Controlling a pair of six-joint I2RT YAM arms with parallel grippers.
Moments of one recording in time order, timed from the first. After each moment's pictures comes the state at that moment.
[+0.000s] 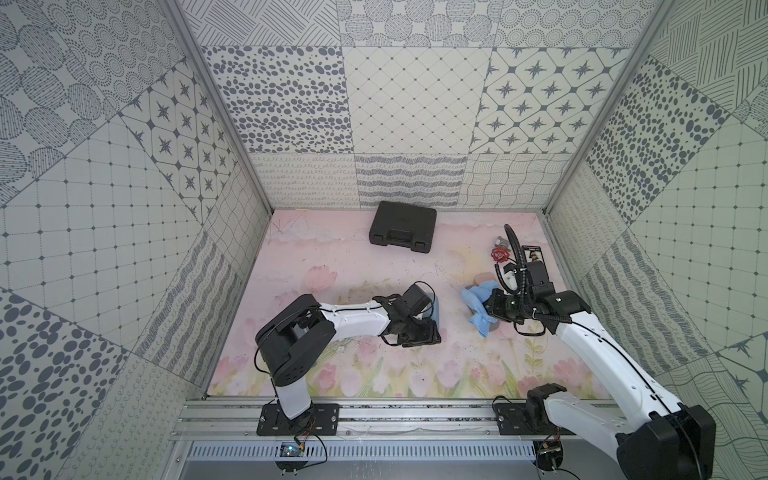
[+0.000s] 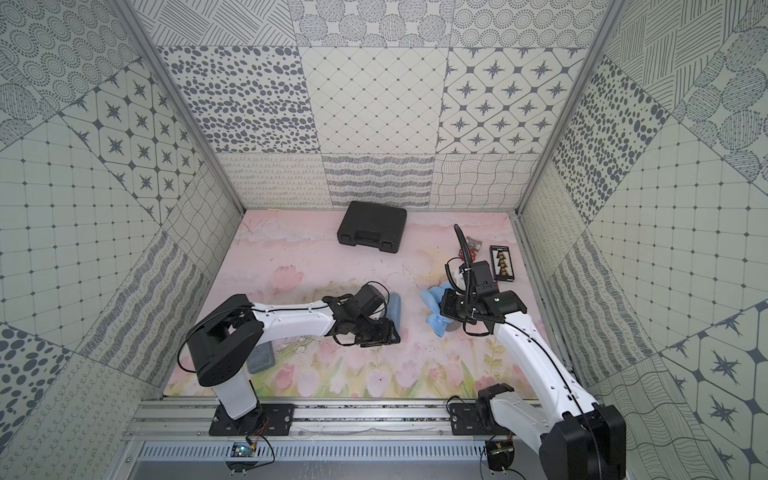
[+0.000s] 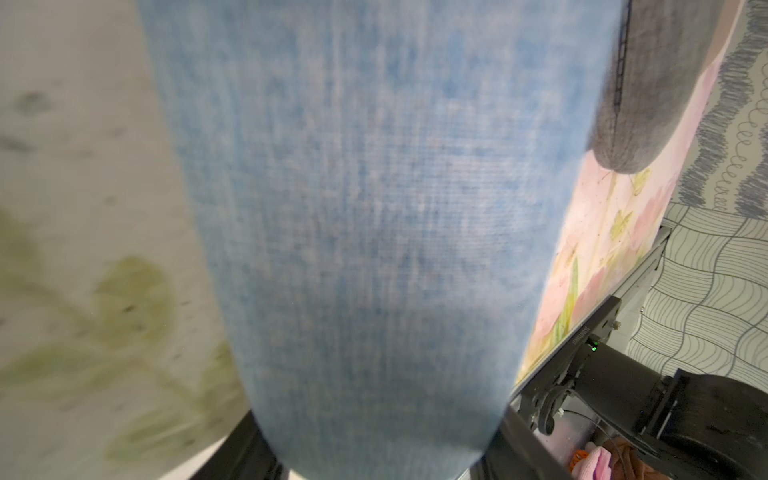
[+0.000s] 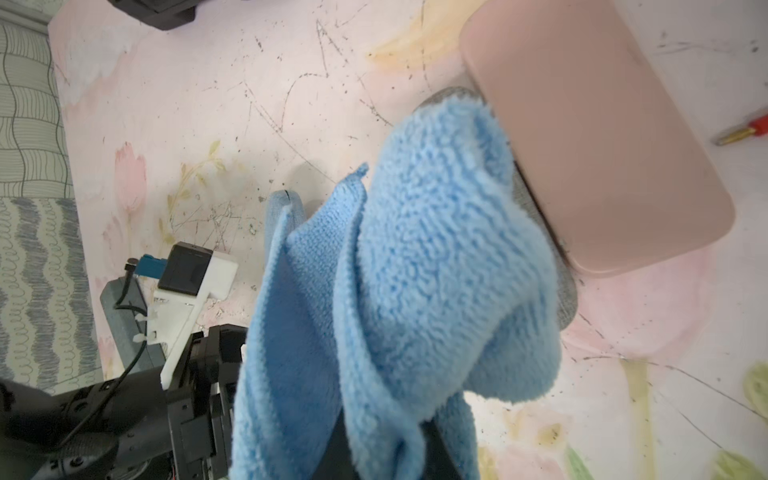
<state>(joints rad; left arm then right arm) -0.97 1.80 1.03 -0.29 0.35 -0.91 0.23 1.04 0.83 -0.80 -0.25 0.53</state>
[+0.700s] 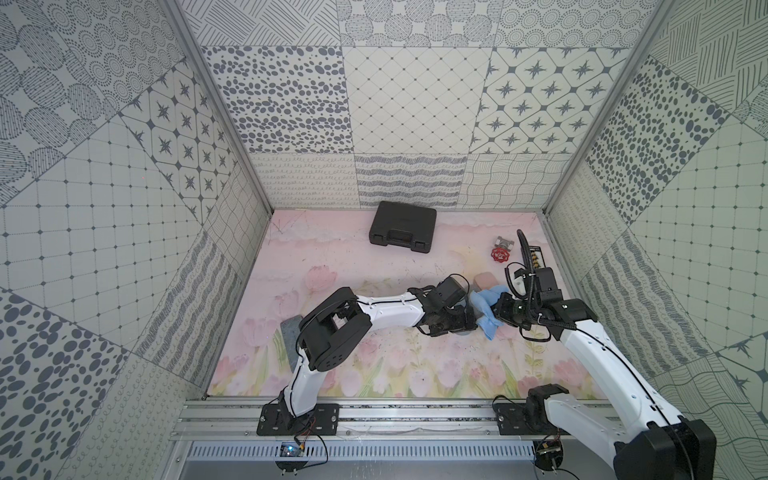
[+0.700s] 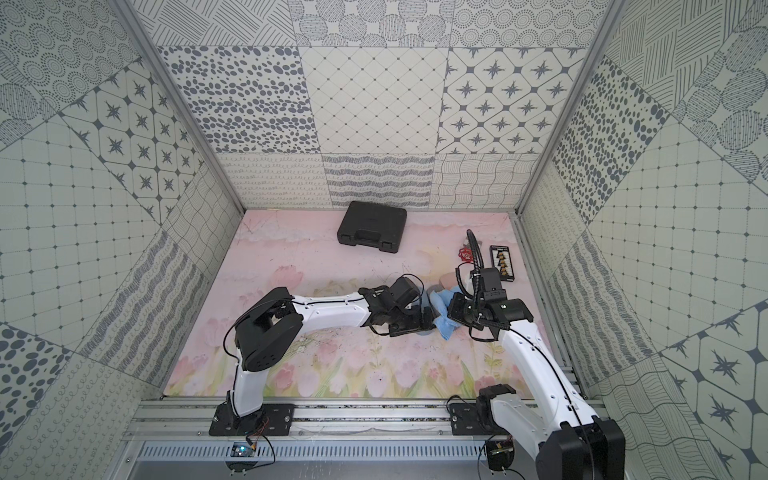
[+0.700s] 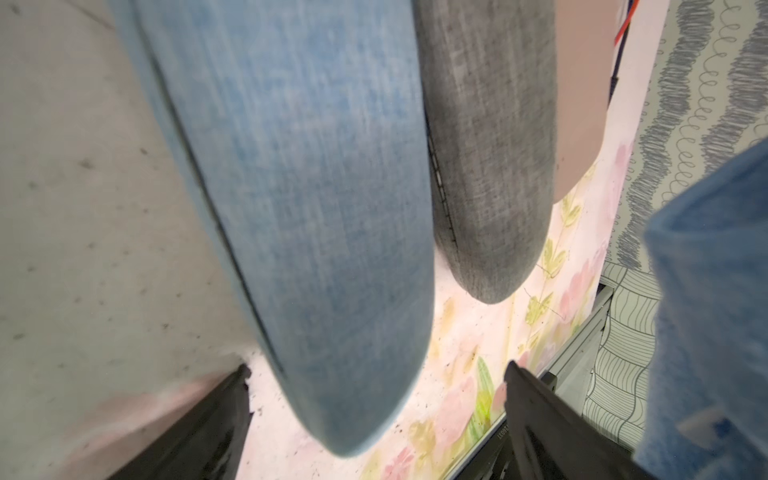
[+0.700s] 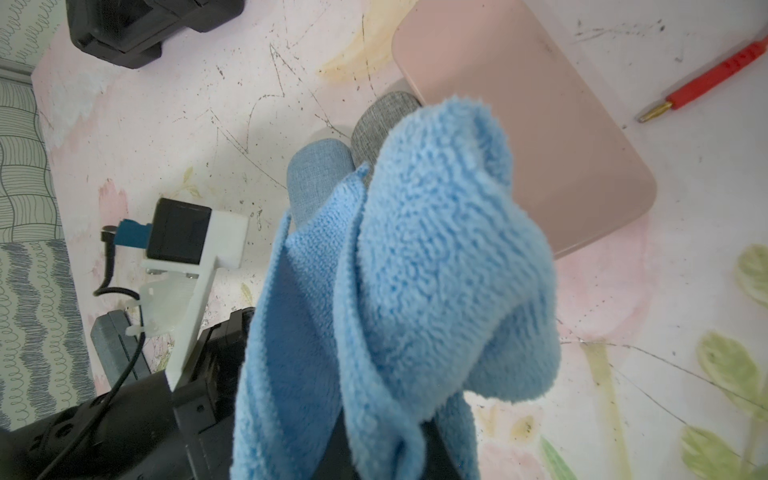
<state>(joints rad) -1.03 2.03 1.35 -0.28 0.26 -1.02 0.17 1.00 0.77 -0.78 -0.26 0.54</state>
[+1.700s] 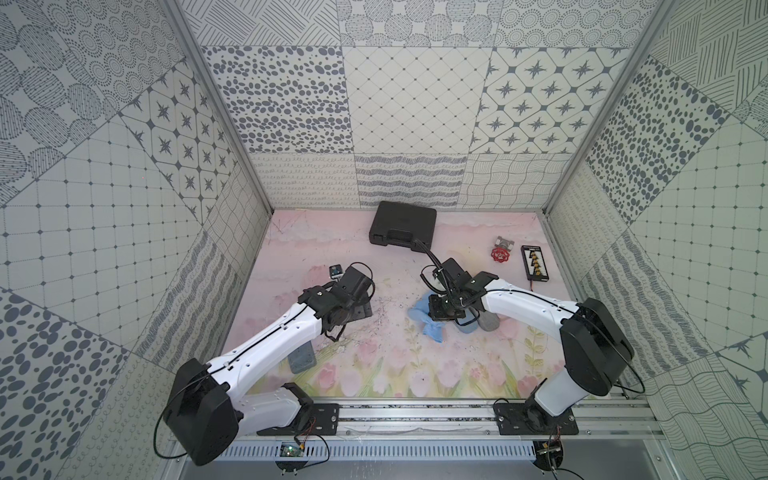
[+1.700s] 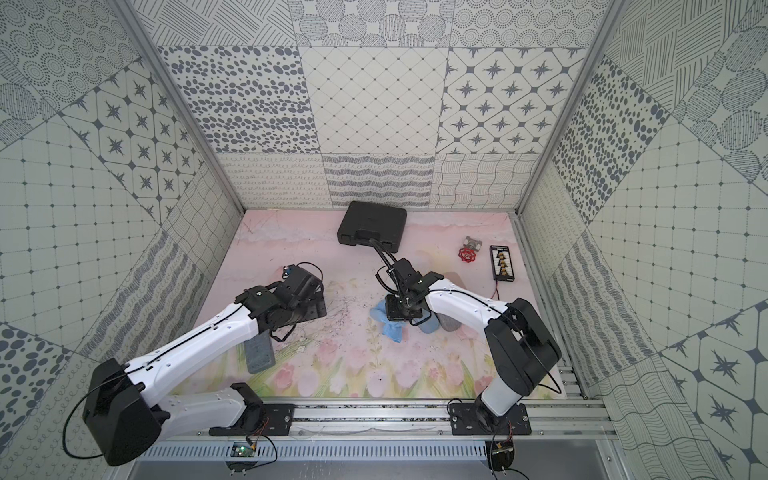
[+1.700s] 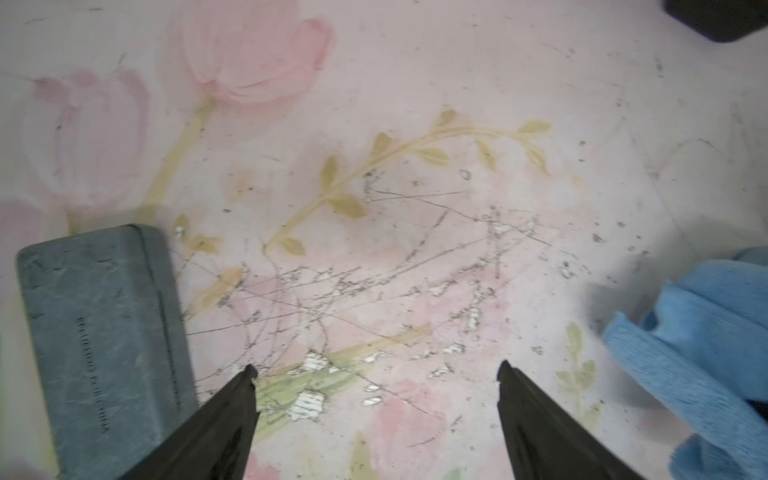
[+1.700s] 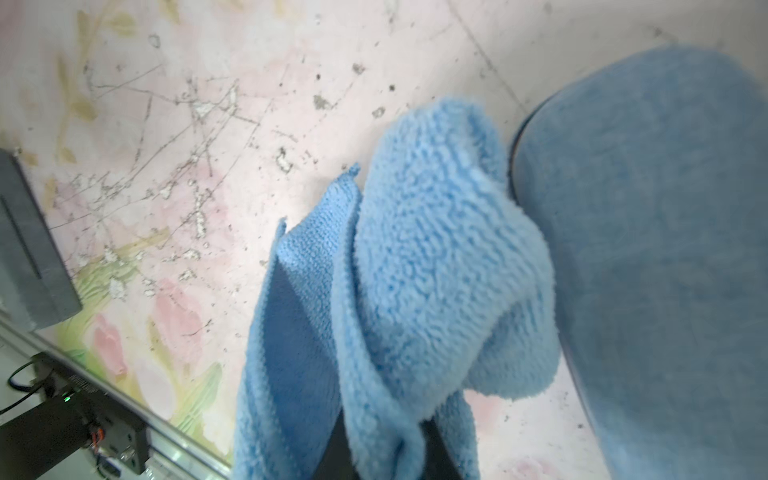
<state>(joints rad) -0.59 1.17 0.88 -0.87 -0.32 -0.81 0.68 1.63 1.08 -0.64 -0.15 0.56</state>
